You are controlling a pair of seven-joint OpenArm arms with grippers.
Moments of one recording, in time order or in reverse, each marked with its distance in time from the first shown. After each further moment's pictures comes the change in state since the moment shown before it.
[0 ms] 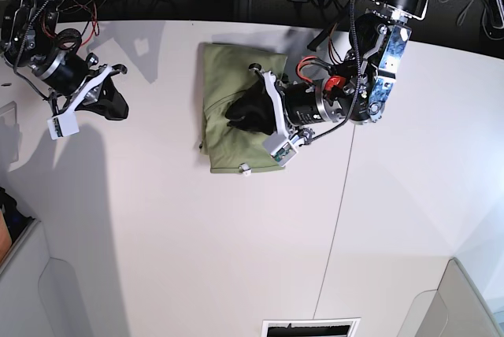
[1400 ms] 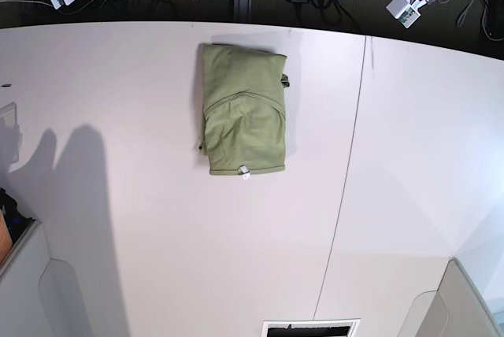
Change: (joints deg) left arm 48.8 -14.7 -30.2 16.8 -8.1 -0.2 14.0; right arm -36.0 3.8 6.5 5.9 1.8 0.9 -7.6
